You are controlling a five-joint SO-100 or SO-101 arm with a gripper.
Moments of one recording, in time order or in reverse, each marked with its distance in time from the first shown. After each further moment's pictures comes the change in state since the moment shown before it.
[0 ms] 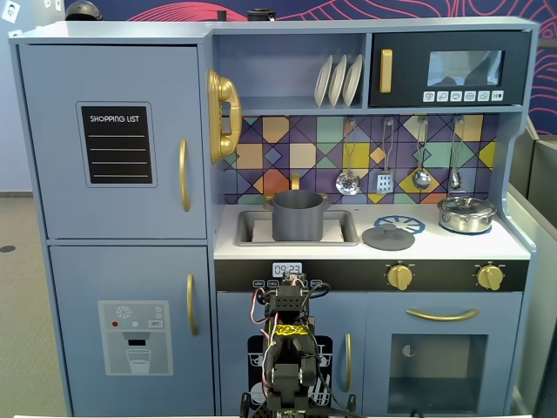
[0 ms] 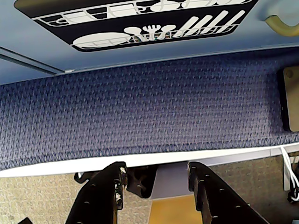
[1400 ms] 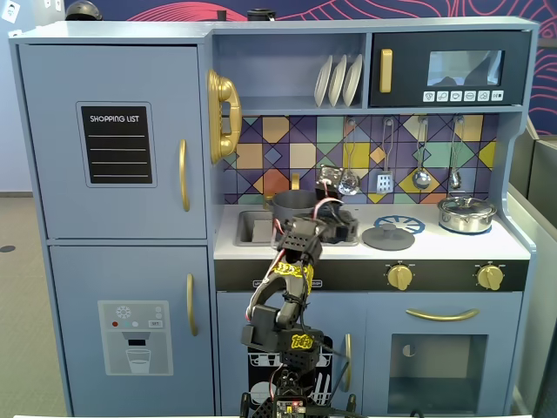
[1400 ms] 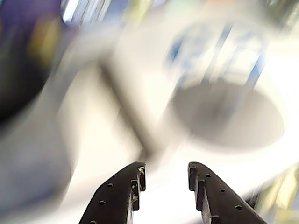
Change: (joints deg) arm 25.8 -31.7 -46.6 -48.3 -1.2
